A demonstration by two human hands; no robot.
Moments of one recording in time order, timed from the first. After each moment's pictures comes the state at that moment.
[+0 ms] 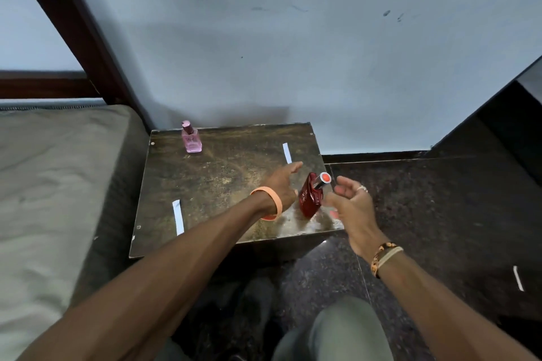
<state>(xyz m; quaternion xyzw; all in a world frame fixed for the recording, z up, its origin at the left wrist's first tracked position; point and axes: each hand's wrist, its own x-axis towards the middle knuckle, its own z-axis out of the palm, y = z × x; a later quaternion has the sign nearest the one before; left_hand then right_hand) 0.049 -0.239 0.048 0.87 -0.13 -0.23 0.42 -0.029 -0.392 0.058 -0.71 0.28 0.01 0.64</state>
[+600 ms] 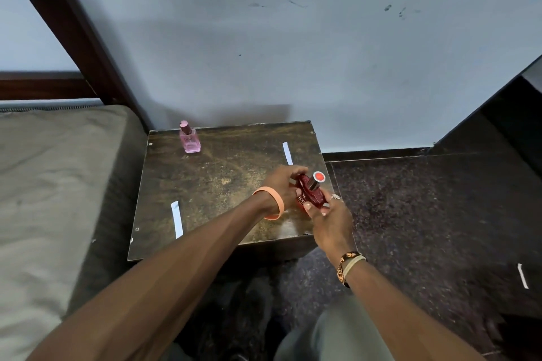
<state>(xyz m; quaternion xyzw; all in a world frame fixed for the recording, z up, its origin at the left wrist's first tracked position) 0.056 -0.246 0.030 0.85 -0.13 -0.21 0.47 -0.030 -0.356 0.020 -0.84 0.27 -0.02 0.47</state>
